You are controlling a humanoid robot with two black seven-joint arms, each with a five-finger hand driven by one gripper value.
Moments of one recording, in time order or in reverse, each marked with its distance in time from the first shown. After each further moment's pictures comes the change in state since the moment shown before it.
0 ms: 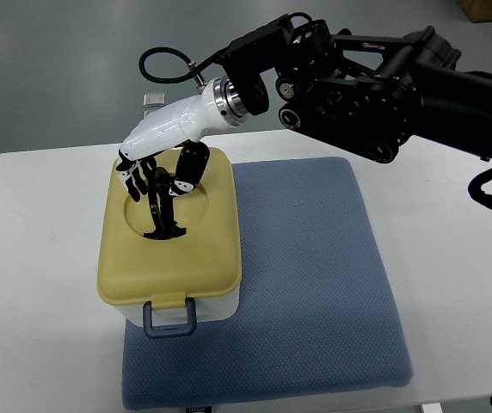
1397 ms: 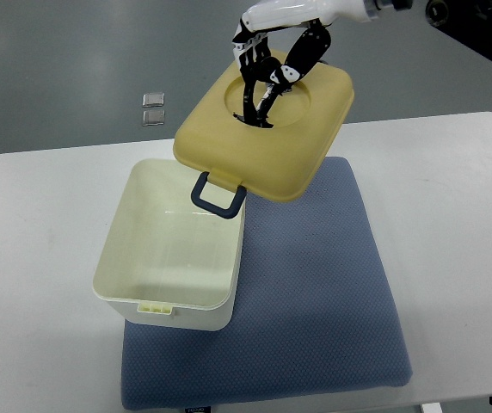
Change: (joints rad) left arm 0.000 0.000 0.000 0.000 0.000 0.000 0.000; right arm 0.048 -0.408 0.019 -0.012 0.107 0.009 0.055
